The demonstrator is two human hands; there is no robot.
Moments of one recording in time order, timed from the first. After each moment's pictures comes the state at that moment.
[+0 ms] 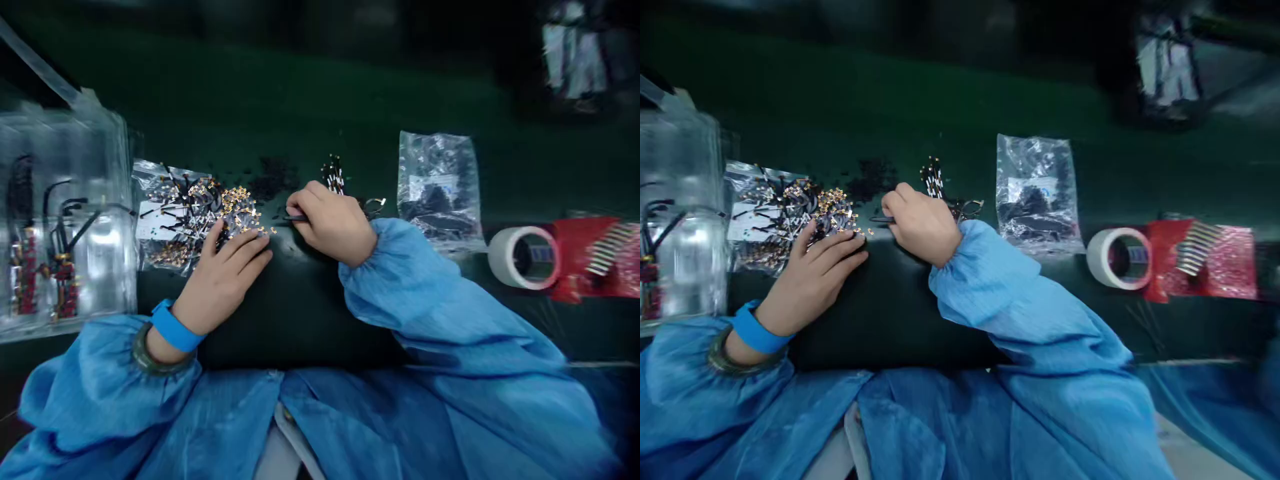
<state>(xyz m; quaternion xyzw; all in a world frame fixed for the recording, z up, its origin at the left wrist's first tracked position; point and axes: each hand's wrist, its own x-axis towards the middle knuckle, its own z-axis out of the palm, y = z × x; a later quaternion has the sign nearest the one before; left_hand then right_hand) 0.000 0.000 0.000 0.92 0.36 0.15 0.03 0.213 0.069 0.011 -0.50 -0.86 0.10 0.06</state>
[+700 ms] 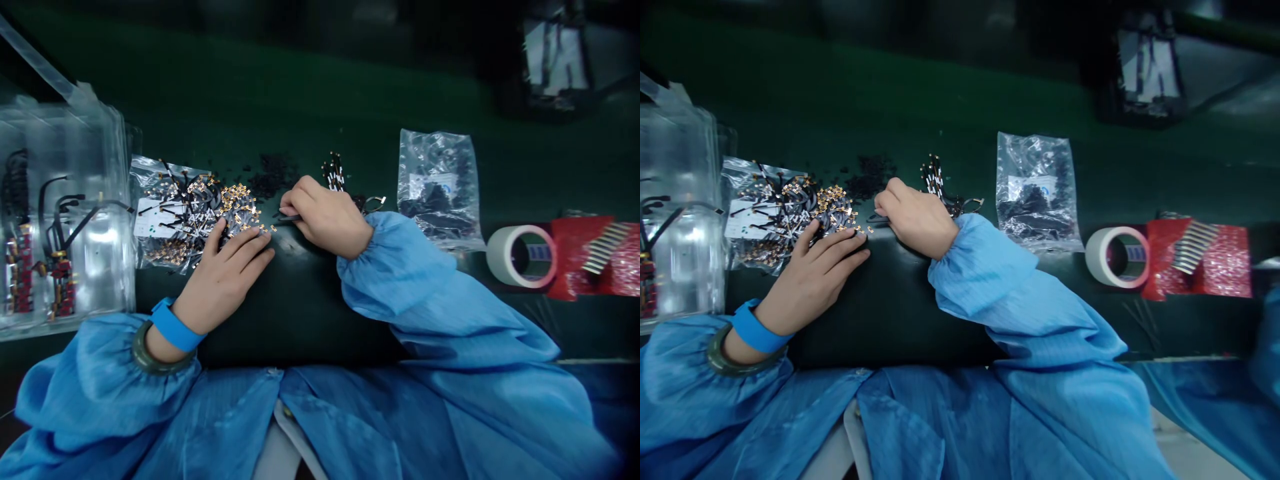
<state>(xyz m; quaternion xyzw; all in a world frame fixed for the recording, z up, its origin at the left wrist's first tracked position) 0.004 -0.001 -0.002 0.92 0.36 0.15 0.03 0.214 0.074 0.006 -0.45 -0.89 0.07 0.05</state>
